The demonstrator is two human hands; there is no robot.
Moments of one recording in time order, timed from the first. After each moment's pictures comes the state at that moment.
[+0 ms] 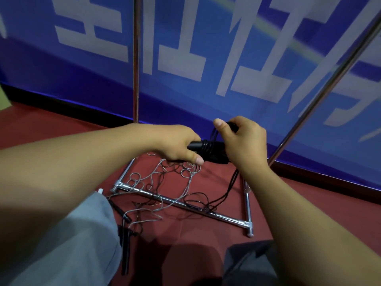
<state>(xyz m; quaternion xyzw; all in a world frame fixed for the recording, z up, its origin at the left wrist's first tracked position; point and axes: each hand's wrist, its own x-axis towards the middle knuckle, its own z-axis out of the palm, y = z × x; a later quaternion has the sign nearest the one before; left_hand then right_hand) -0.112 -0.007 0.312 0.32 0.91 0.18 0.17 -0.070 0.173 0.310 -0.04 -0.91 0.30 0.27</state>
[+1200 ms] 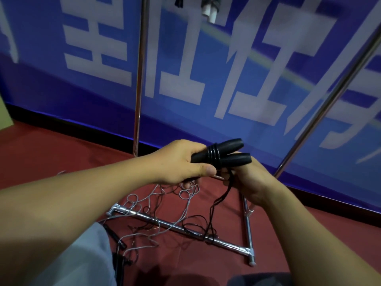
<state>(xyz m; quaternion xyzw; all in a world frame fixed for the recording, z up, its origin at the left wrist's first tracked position) -0.081 -0.013 0.326 0.30 0.80 0.51 0.12 -0.070 0.195 0.314 0.03 -0.77 0.63 -0.07</state>
